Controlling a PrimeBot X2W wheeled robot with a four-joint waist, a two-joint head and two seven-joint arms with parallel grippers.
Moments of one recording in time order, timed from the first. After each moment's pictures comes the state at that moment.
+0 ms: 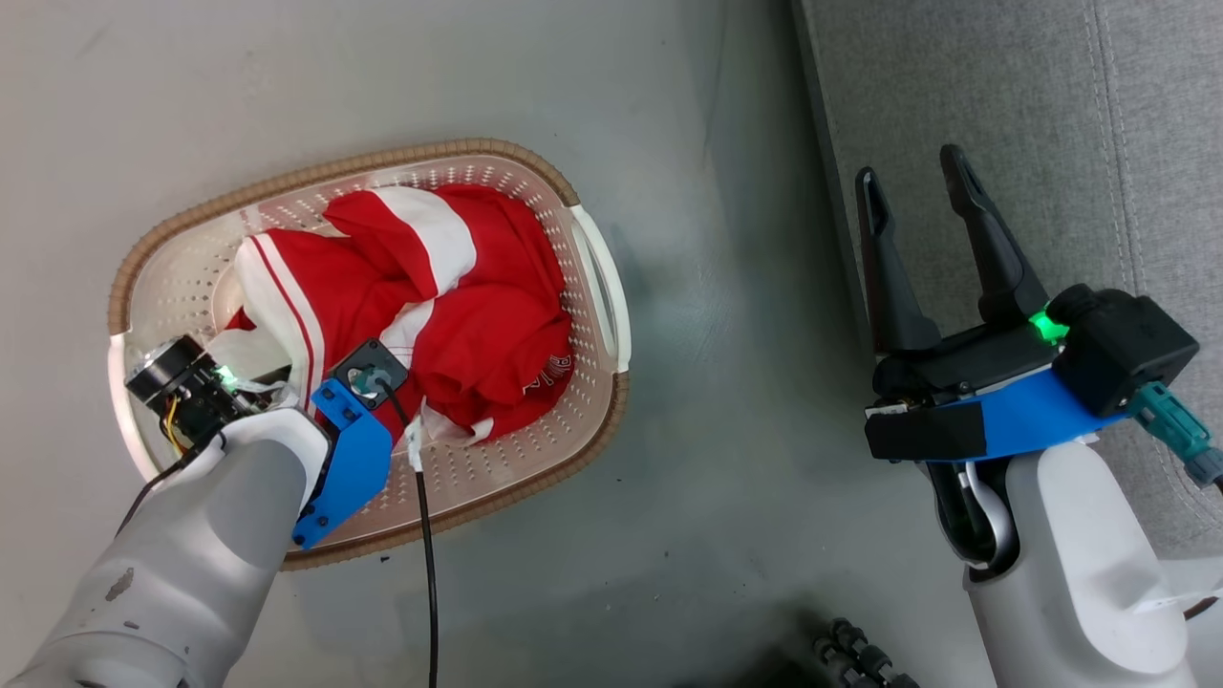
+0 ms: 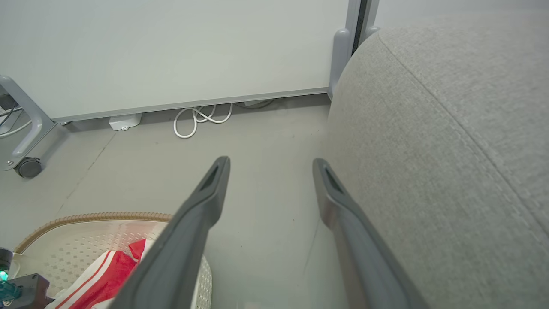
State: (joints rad) left arm -0.90 0.25 -1.04 1.28 -0.20 -0.13 0.12; right arm -0.44 -0.05 0.12 0.13 0.20 0.13 -0.26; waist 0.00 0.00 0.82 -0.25
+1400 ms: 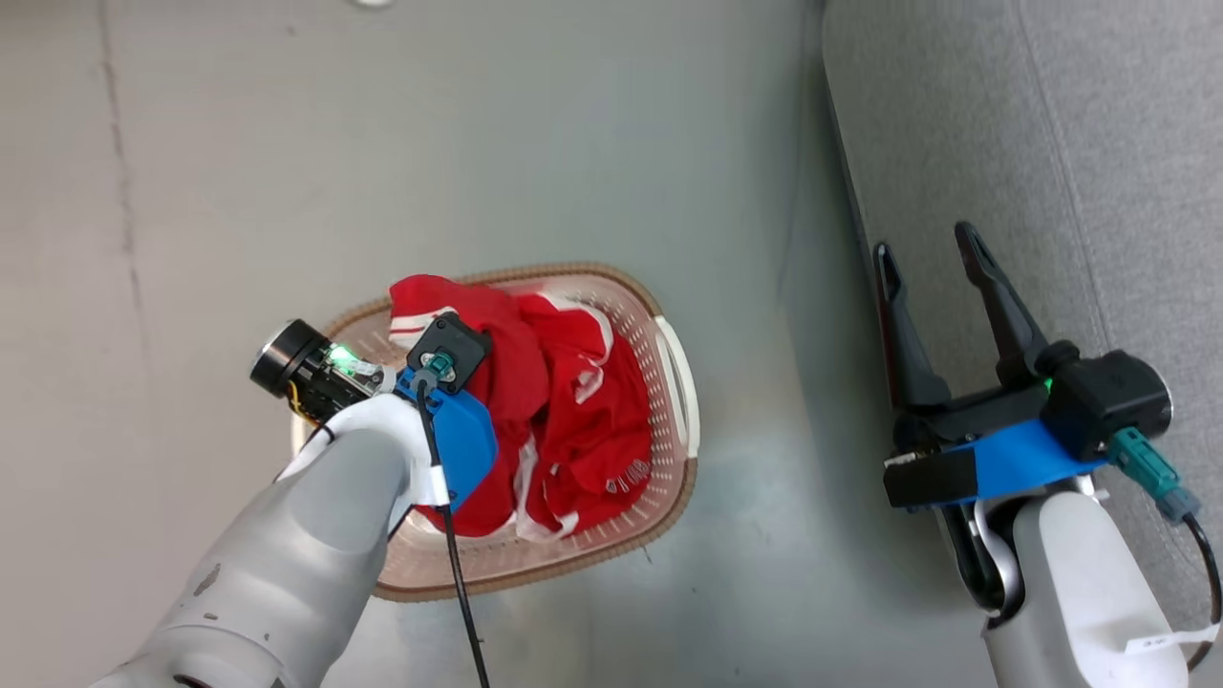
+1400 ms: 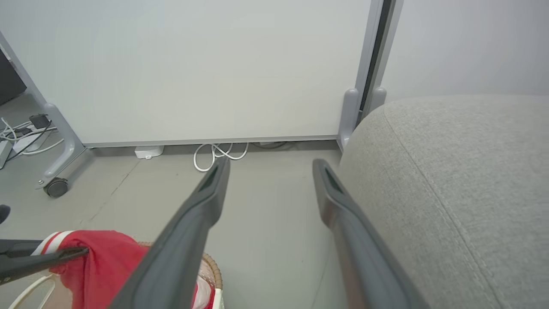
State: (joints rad) left arm -0.90 0.11 -1.03 1.26 -0.44 -0.12 -0.24; right arm -0.37 -0.05 0.07 0.18 0.09 0.13 -0.26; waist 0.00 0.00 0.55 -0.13
